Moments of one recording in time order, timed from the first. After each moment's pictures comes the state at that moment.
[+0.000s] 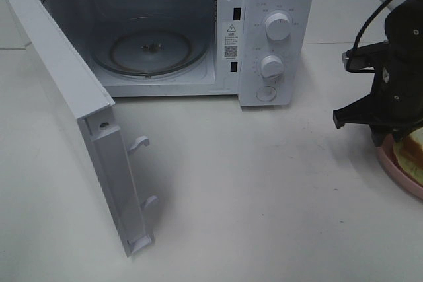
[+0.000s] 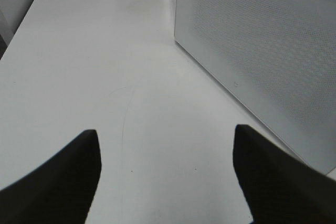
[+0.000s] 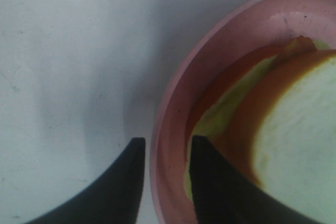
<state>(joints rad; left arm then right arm) 0.05 0.00 -0.49 -0.10 1.04 0.05 0.21 1.81 -1.00 -0.45 0.67 0.50</state>
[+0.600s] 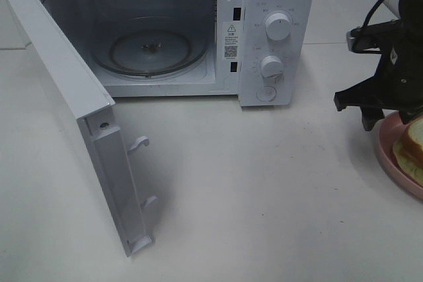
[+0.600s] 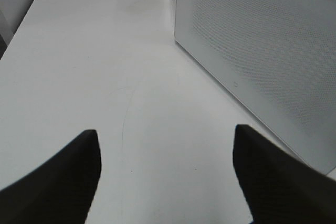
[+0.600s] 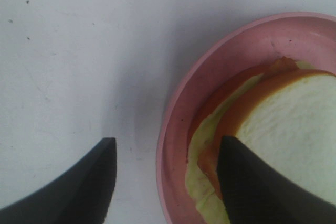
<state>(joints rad) 0.05 0.00 -0.49 -0.10 1.04 0.05 0.21 1.73 -1.01 -0.41 0.67 0.45</state>
